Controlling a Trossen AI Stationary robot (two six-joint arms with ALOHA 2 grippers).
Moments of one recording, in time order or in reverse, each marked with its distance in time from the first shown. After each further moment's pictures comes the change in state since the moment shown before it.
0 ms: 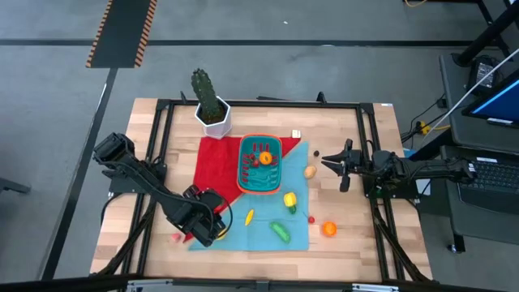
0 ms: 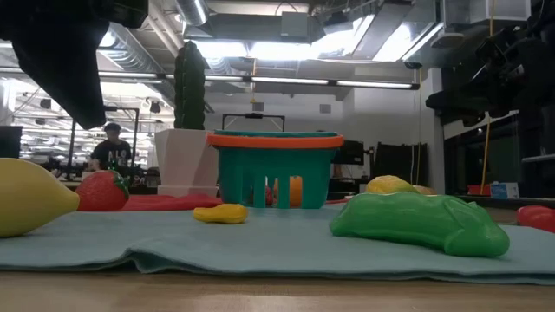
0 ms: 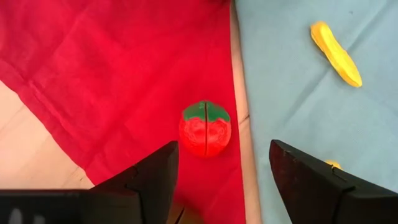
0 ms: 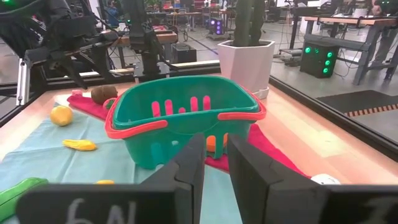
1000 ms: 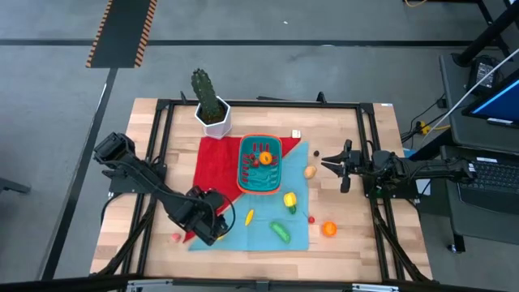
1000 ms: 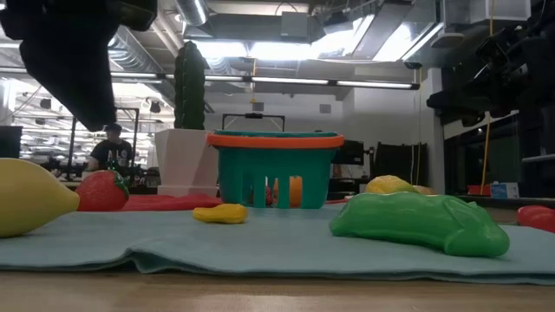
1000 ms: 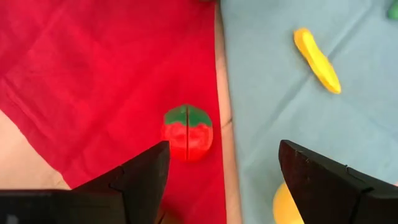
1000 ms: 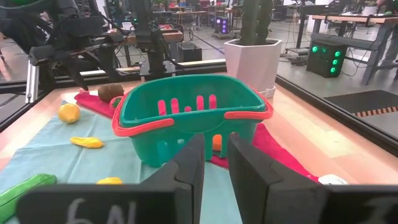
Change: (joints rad) left arm 0.024 0.000 0.000 0.060 0.027 0.013; right arm 0.000 0.000 0.000 -0.003 -0.026 0.002
